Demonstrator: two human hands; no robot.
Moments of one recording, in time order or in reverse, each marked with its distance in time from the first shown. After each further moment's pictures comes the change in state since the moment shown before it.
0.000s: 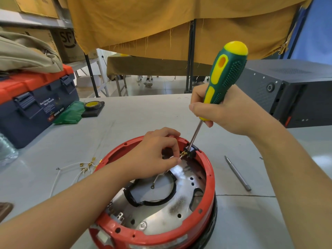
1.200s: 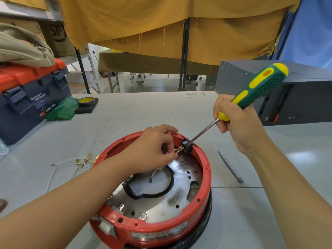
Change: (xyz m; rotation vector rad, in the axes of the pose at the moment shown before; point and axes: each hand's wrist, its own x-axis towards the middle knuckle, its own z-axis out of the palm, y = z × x) left_hand 0.000 0.001 -0.001 0.024 -0.022 -0.011; right_hand -0.026 0.043 0.014 0.341 0.446 0.147
